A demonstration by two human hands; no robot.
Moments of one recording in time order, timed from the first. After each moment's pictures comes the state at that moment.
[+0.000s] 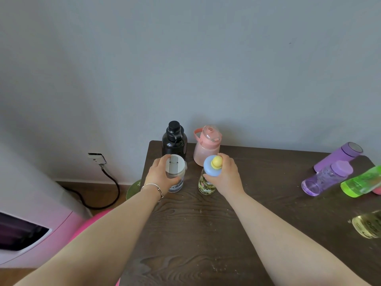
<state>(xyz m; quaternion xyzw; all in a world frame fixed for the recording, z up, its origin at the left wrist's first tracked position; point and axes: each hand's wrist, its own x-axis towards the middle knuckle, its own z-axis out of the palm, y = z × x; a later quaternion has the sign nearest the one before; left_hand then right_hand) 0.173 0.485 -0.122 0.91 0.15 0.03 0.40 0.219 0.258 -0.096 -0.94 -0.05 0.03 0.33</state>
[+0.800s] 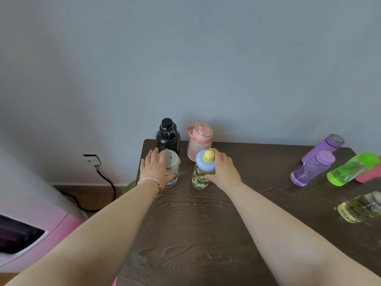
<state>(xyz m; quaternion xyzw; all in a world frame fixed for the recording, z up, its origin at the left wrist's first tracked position) 0.165 0.475 -0.111 0.98 0.10 0.02 0.15 0.210 0.236 -0.079 -0.97 -0.12 0.08 0.18</state>
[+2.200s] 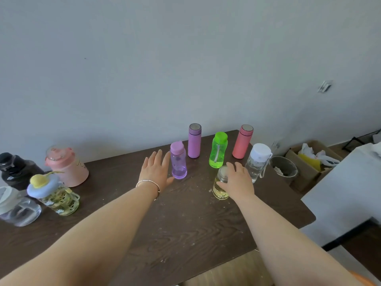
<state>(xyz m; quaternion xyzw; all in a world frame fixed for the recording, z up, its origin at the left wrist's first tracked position) 0.227 -0.041 -0.054 0.99 -0.11 0.02 -0.01 0.181 -0.315 -0.063 -0.99 0.09 0.03 0.11</state>
